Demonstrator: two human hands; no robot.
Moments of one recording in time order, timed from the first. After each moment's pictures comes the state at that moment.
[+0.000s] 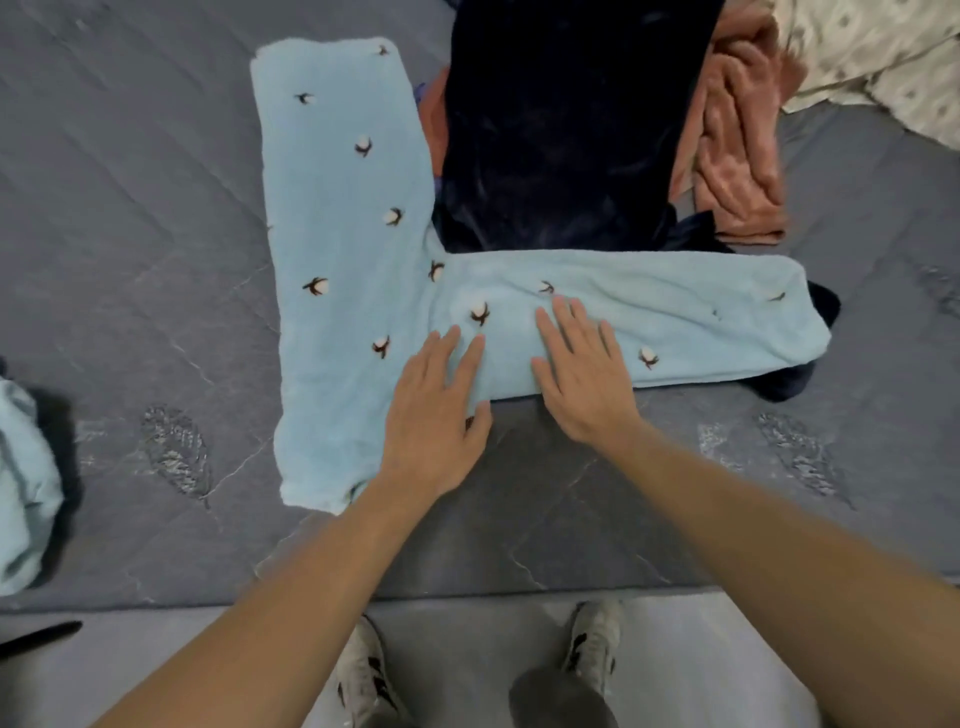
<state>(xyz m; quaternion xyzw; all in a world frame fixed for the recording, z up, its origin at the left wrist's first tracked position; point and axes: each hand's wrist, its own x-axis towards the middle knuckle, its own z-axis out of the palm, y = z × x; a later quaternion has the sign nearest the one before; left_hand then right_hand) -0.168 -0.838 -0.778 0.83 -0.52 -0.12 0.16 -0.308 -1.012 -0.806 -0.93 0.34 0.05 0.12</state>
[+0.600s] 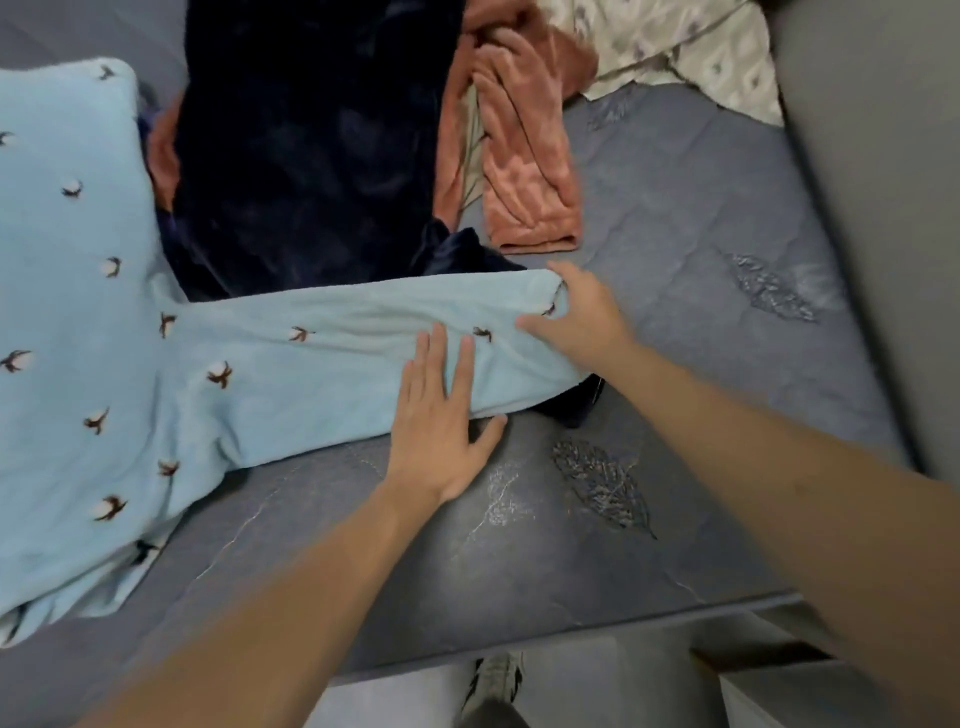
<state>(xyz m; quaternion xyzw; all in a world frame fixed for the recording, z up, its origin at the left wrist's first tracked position) -0.365 -1.064 -0.830 0.81 -0.56 -0.16 0.12 -0.477 -1.272 -0.789 -0.78 0.50 -0.02 0.38</state>
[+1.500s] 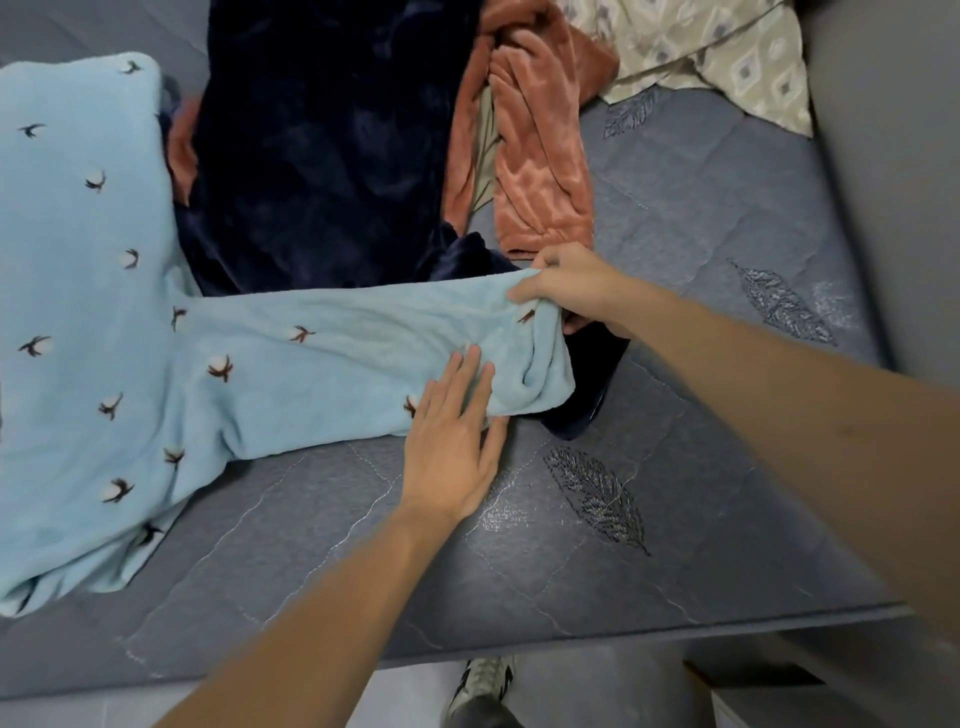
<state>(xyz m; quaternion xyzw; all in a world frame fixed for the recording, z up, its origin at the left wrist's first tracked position) -0.396 -1.065 -0.819 0.81 -0.52 -0.16 0.20 -0.442 -1.313 -0.749 -0.70 0.46 0.07 0.54</state>
